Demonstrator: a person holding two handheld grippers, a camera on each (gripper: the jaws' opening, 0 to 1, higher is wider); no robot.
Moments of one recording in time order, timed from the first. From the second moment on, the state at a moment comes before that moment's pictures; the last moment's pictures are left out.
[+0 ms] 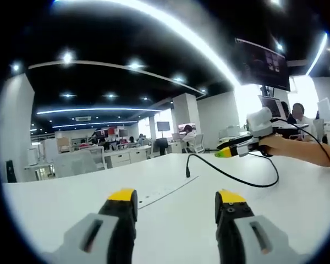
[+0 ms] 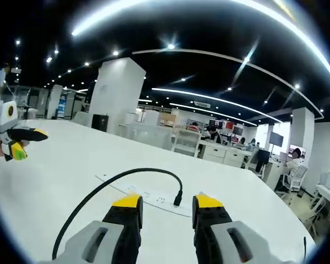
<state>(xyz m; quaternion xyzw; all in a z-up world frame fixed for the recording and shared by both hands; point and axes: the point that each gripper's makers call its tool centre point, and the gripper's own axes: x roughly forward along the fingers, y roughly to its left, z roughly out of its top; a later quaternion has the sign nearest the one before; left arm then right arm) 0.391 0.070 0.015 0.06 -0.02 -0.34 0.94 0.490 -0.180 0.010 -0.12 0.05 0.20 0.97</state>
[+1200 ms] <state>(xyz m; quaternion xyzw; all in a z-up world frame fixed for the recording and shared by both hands) 0.435 0.037 -0.028 0.06 0.00 -0.36 0.93 0.545 -0.195 -0.017 -0.08 0.06 0.16 0.98</state>
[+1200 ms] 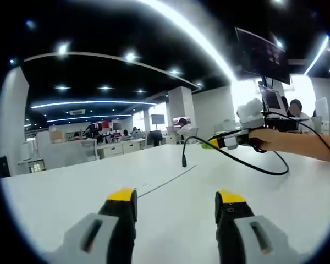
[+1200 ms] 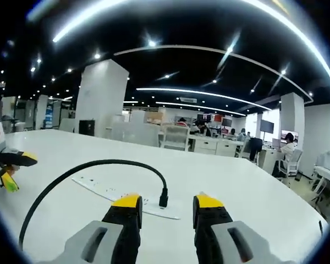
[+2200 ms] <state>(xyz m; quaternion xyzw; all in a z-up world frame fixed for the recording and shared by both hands) 0.460 0.010 -0.047 0.06 0.02 -0.37 0.93 0.582 -0.170 -0.044 -0.08 0.08 0.16 0.98</state>
